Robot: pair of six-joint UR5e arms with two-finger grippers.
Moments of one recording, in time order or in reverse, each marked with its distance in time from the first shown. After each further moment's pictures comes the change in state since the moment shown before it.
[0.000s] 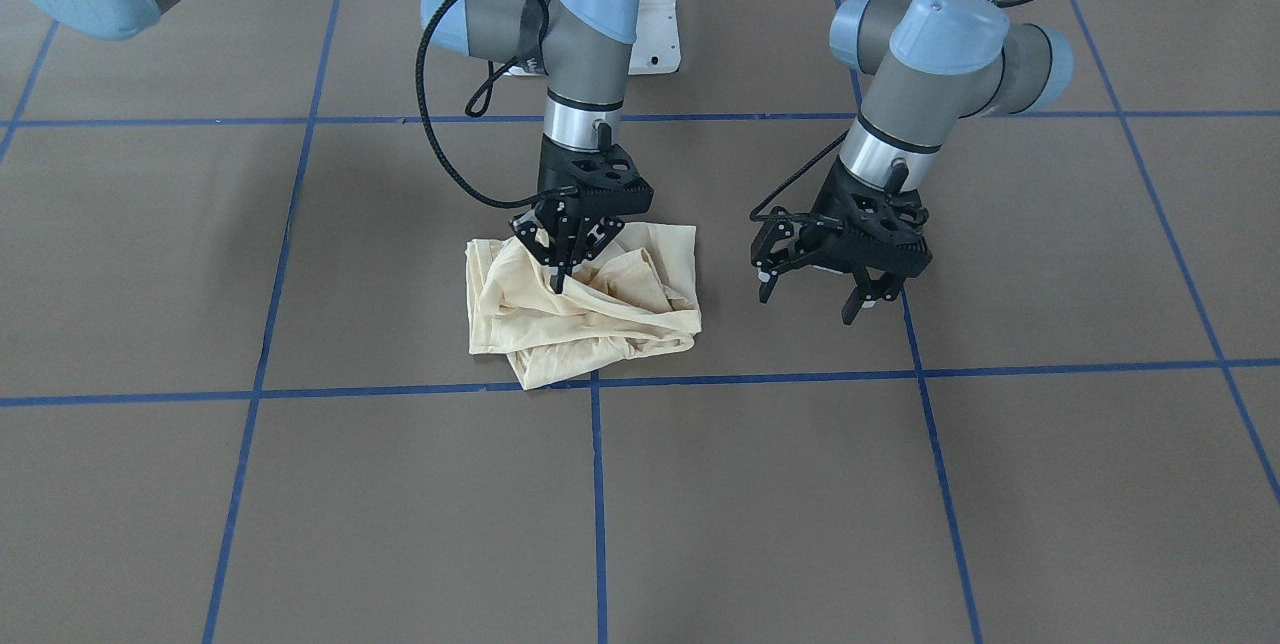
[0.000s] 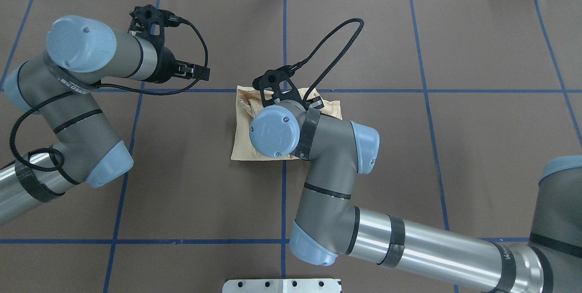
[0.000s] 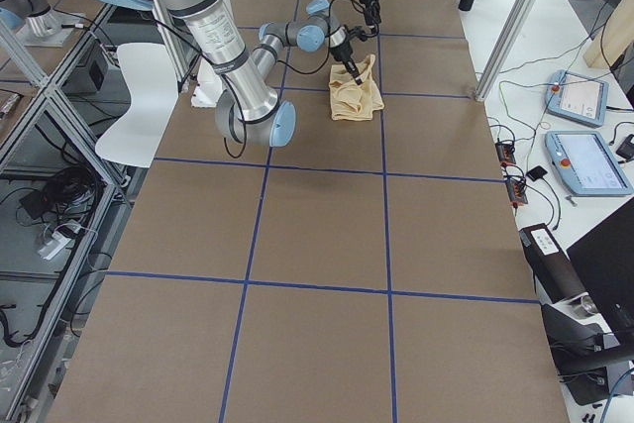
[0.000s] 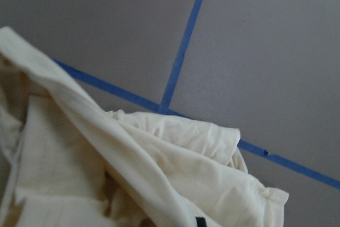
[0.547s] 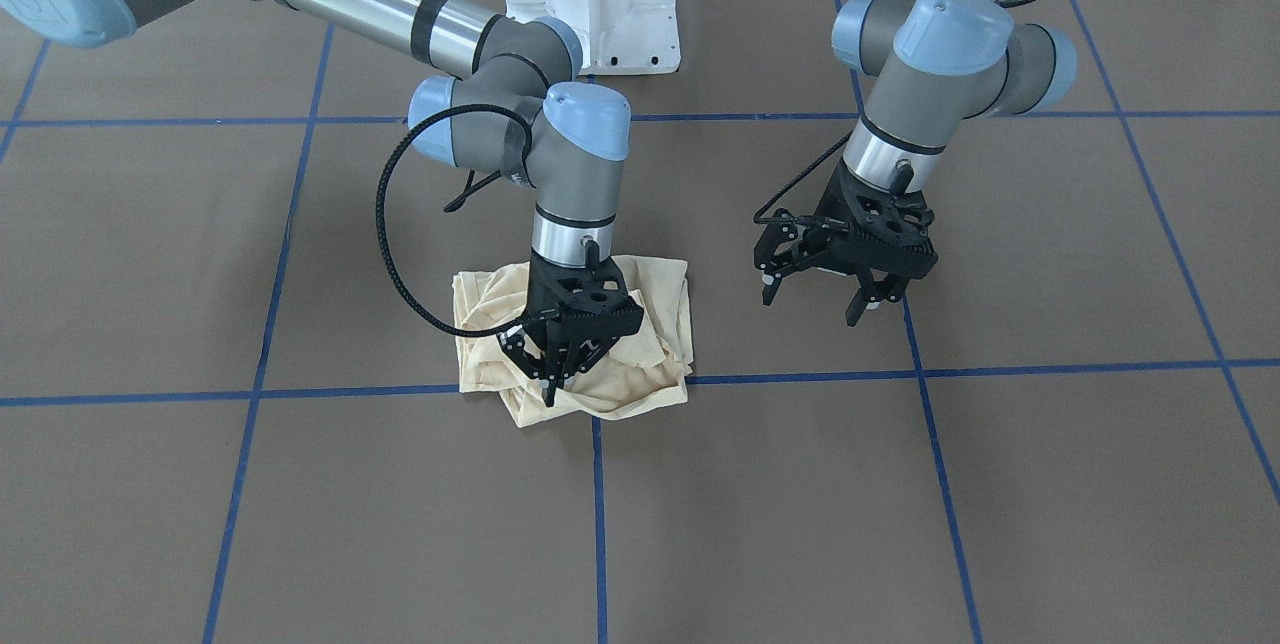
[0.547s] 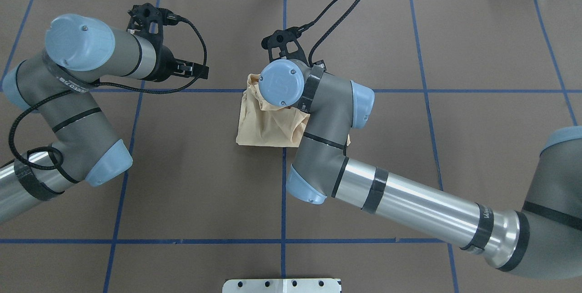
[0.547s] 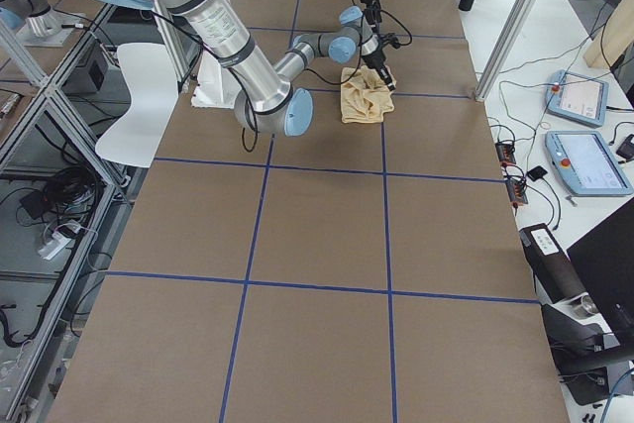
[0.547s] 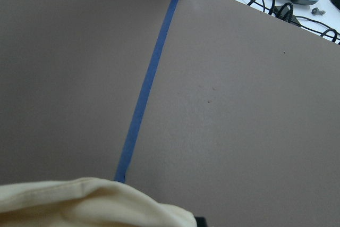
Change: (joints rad) left arm -0.004 0.003 0.000 0.001 0.000 -0.017; right arm 0.127 0.119 -0.327 0.283 0.045 -0.027
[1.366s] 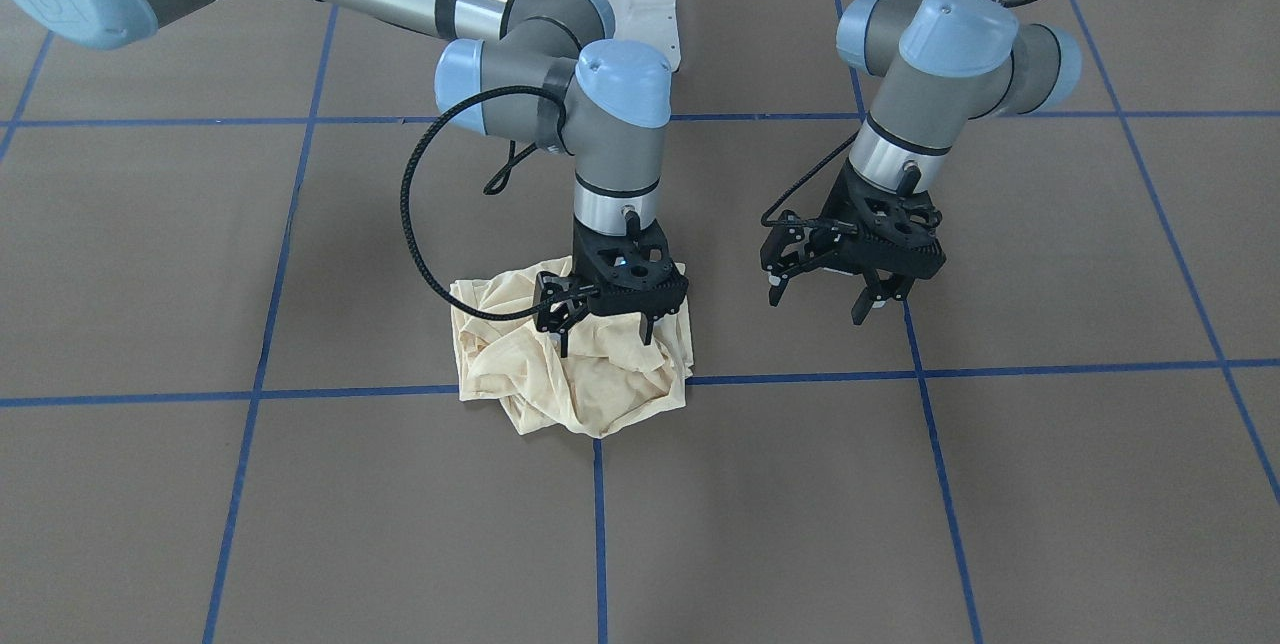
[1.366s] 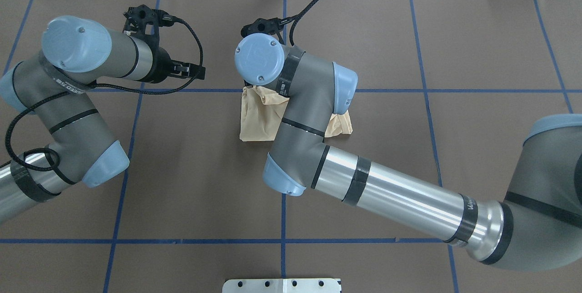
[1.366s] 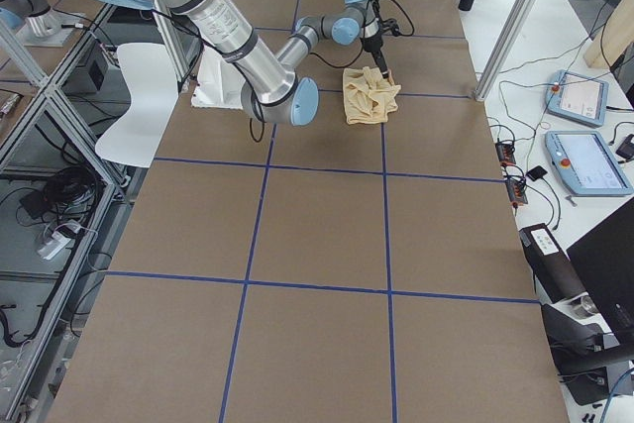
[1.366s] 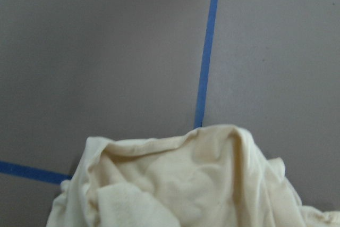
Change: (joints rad) left arm 0.000 0.011 -0.006 -0.001 -0.001 -0.013; right arm -0.046 0.052 0.087 -0.154 0.154 0.113
